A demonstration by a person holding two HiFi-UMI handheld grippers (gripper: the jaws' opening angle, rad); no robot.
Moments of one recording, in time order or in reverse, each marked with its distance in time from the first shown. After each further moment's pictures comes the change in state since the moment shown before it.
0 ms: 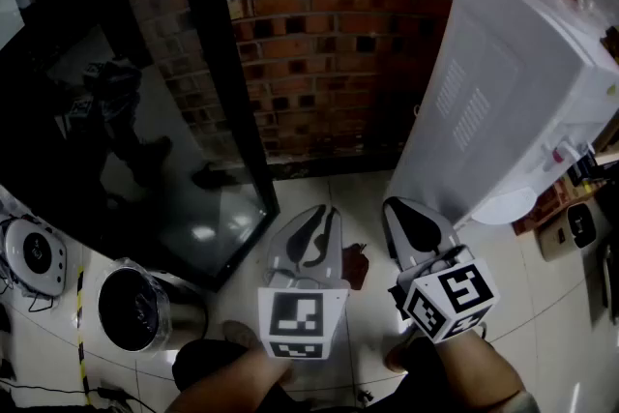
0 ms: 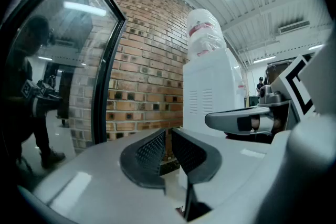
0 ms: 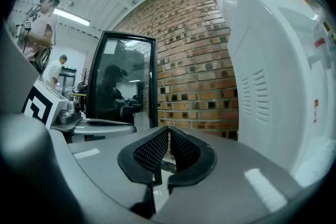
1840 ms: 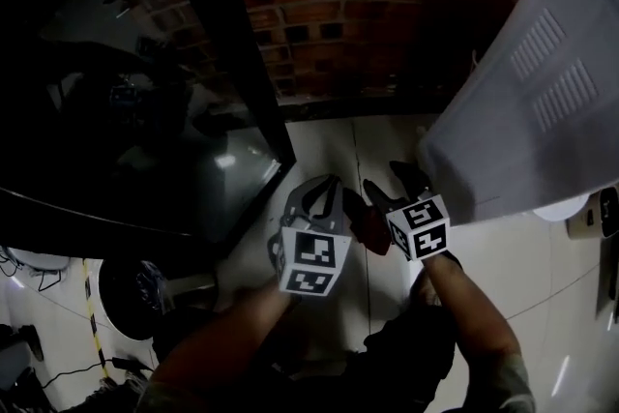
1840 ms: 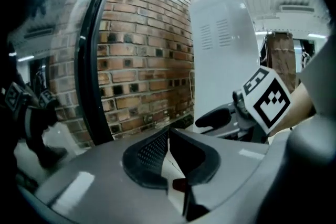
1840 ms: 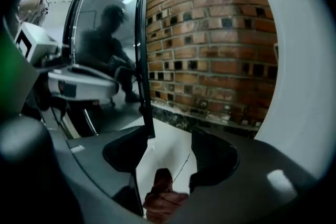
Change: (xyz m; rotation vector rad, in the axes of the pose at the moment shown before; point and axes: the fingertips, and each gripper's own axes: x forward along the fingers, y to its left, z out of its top) left arm 0.087 0.068 -0.199 0.129 0.341 -0.070; right arm 0.149 -0.049 -0.262 -0.058 0.429 0.074
